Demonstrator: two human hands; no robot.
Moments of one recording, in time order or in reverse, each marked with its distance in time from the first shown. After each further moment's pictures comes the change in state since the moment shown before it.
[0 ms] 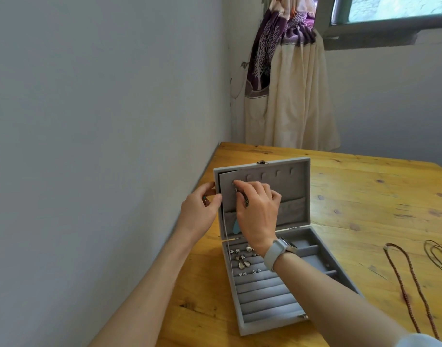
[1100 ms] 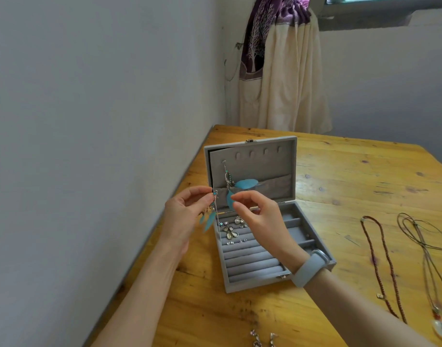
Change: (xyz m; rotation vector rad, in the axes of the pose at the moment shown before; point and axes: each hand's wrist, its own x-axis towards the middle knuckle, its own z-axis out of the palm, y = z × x) left_hand -0.067 0.011 -0.002 -0.547 0.077 -0.197; right_hand -0.043 0.002 -0.081 0.723 -0.501 0.322
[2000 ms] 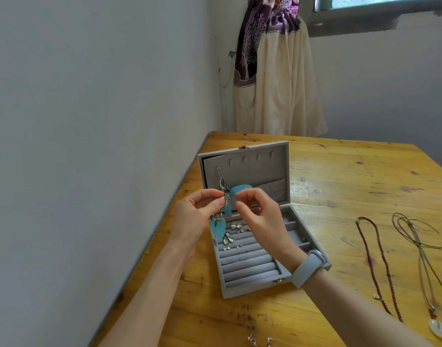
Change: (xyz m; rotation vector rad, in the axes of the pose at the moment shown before) left_hand -0.006 0.013 0.022 0.091 -0.090 0.072; right_hand 0.003 -0.002 -0.010 0.072 0.067 -0.089
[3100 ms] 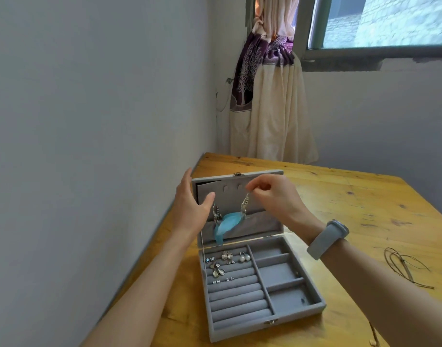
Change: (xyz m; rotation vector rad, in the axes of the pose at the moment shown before) left_hand 0.083 -0.017 0.012 0.435 0.155 0.142; right_hand 0.079 -0.045 -0.046 -0.483 -0.011 0.074
